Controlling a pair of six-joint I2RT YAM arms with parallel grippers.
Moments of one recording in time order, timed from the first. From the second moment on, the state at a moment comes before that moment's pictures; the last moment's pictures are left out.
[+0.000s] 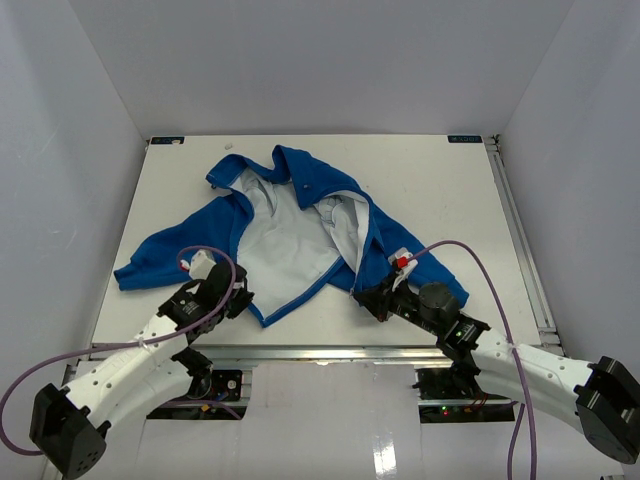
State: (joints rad) left arm -0.64 0.77 0.51 -0.64 -0.35 -1.23; right arm 0.88 0.77 0.15 0.43 -0.10 0.37
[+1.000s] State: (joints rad) left arm -0.64 0.82 0.20 -0.05 -0.24 -1.20; right arm 0.88 0.76 0.15 0.42 -0.09 0.37
